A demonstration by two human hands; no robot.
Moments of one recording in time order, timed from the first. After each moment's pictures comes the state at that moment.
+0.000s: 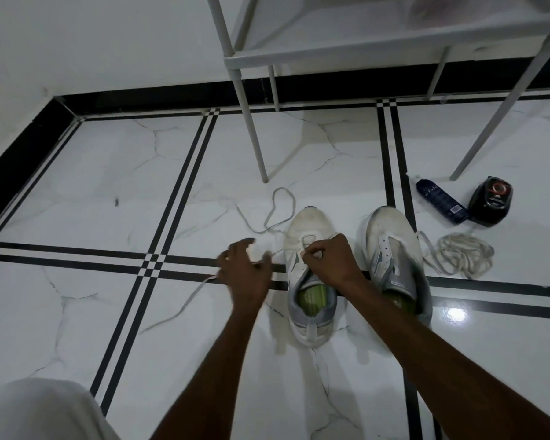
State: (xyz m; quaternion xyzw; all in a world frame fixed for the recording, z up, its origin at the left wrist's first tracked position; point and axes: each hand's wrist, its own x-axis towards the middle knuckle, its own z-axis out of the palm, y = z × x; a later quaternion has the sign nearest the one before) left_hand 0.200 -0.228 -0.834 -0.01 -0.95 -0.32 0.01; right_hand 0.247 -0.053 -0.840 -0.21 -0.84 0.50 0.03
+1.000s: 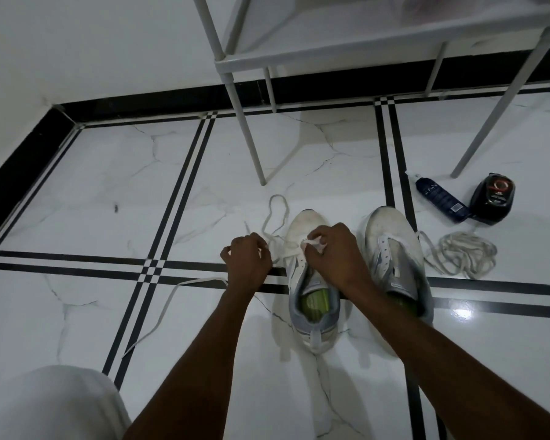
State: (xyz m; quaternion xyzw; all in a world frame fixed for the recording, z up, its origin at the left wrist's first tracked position) left_hand 0.157 -0.216 -0.829 -0.12 -0.97 -0.22 -0.06; right_hand 0.248 -0.045 -0.816 -0.19 -0.85 0.47 0.13
